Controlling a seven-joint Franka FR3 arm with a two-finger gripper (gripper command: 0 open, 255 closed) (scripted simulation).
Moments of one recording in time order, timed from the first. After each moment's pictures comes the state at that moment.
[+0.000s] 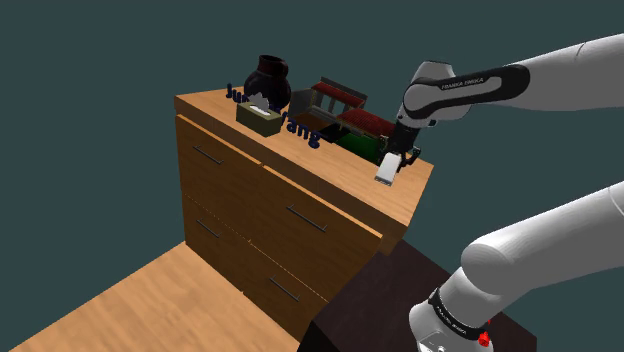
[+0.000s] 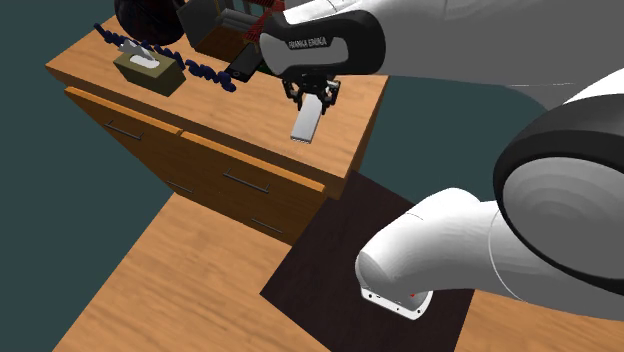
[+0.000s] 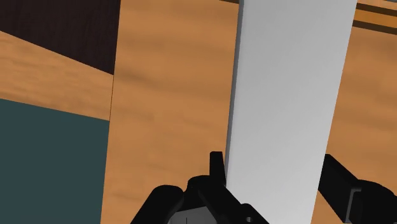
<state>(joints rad) -0.39 -0.36 -0.09 -2.46 -0.06 2.10 0.76</state>
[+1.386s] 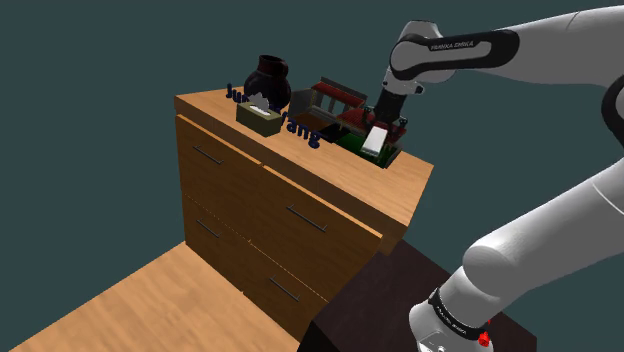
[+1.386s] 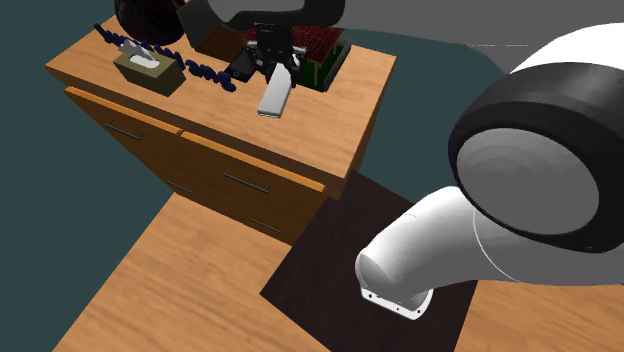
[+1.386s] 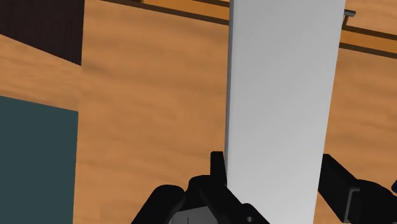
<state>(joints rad) -0.34 -0.23 -0.02 -2.15 -0.02 1.90 0.86</state>
